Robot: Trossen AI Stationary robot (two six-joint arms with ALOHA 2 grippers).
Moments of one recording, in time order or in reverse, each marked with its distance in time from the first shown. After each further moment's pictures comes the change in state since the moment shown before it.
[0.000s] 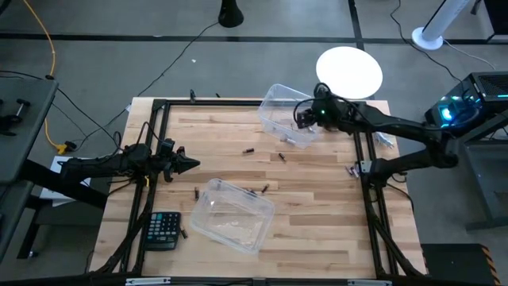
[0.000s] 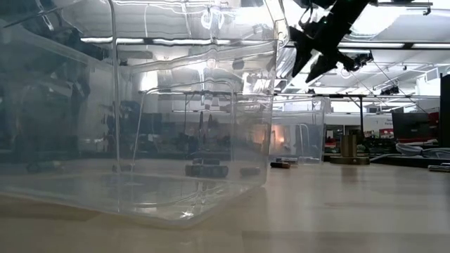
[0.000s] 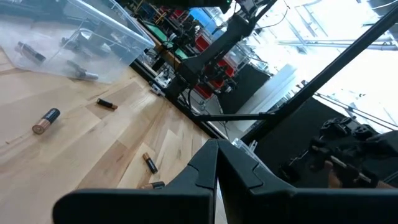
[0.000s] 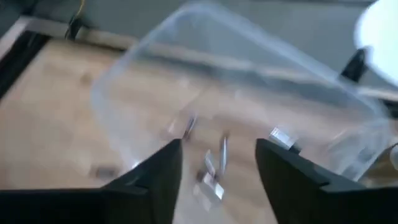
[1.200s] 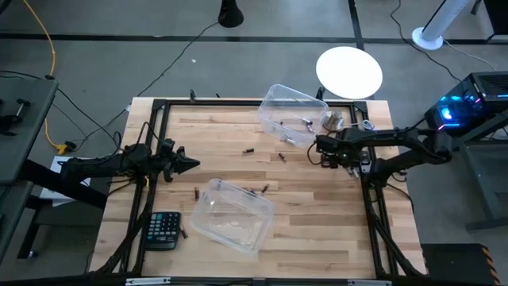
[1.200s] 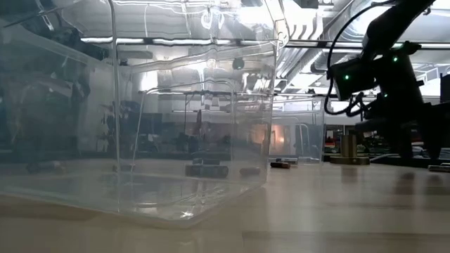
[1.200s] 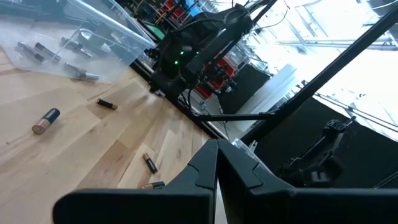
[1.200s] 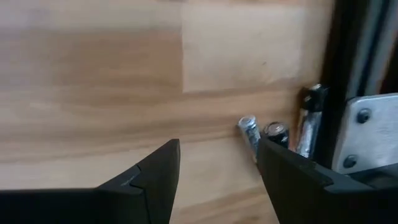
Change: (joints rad) left arm 0.000 0.000 0.000 0.000 0.000 0.000; right arm 0.020 0.107 -0.474 -0.384 -0.306 0.501
